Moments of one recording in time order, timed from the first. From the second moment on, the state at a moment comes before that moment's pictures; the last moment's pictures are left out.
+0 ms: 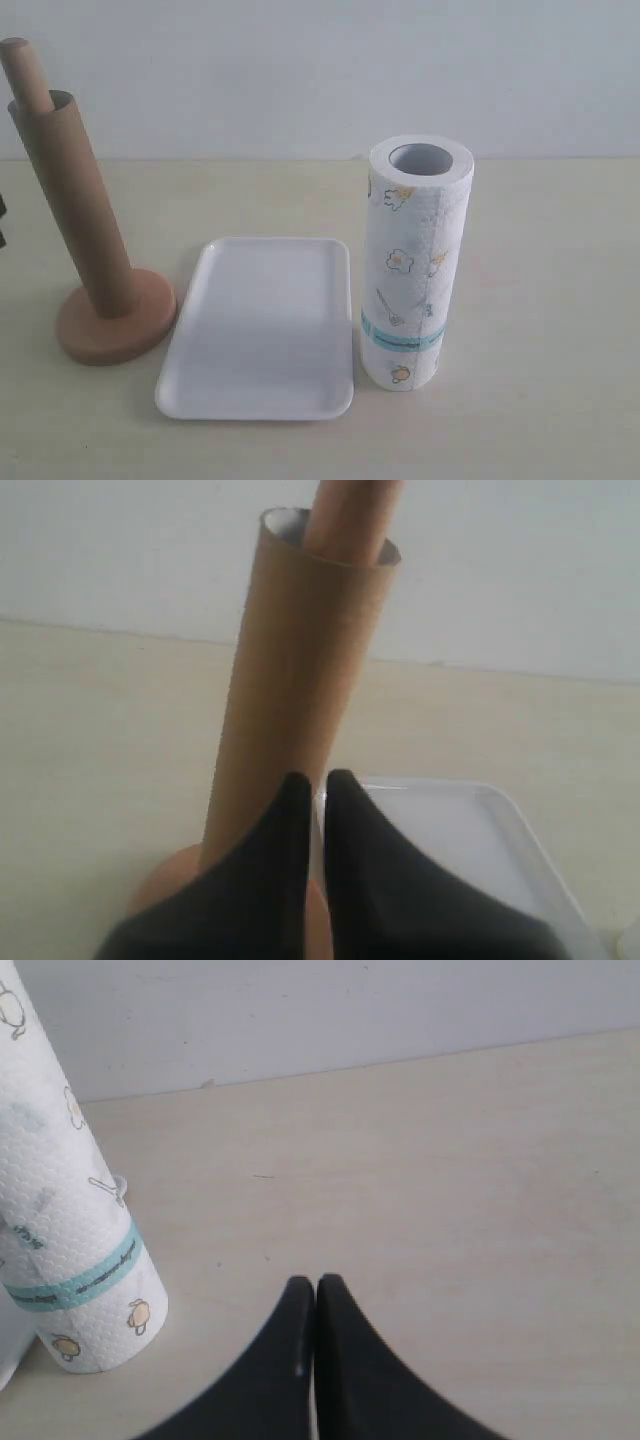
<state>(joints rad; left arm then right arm) -0.11 0.95 -0.32 0.44 -0.31 -0.63 0.07 0.00 0.00 0.23 0.34 -0.05</state>
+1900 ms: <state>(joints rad) -0.11 1.43 -0.47 0.22 -0.71 -0.06 0.07 0.00 0.00 0.23 0.34 -0.05</state>
